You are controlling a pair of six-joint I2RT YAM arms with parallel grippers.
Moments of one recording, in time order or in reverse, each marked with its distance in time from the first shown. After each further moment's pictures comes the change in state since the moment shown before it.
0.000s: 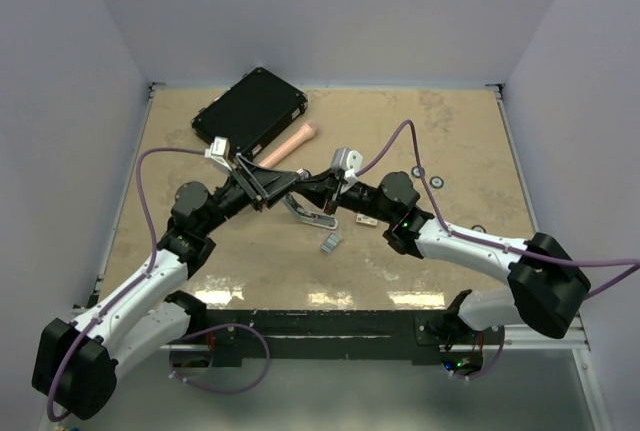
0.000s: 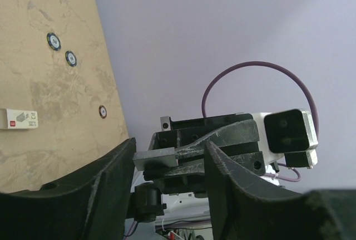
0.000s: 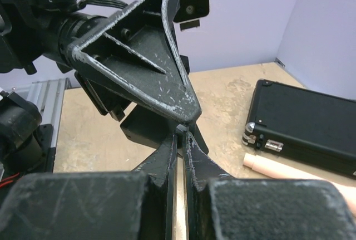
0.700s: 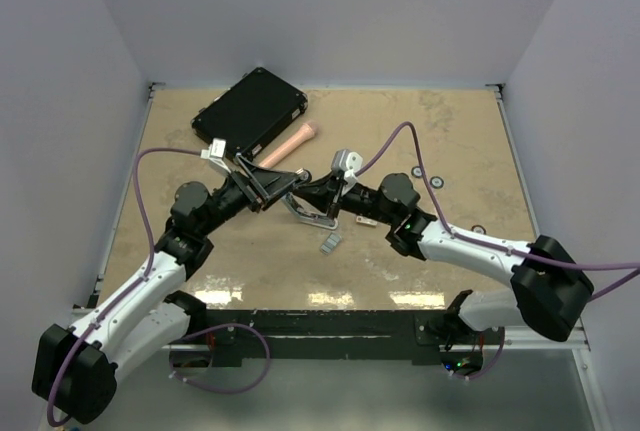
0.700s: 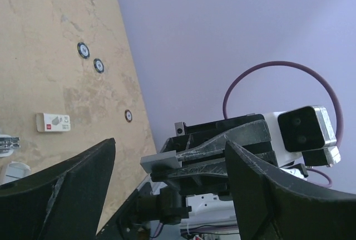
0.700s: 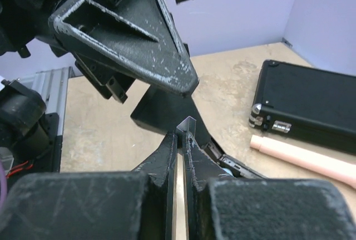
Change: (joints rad) left arm 0.013 -0.026 0.000 -0.085 -0.026 0.124; right arm -0.006 -0.024 -0.027 -0.059 0.000 0.025
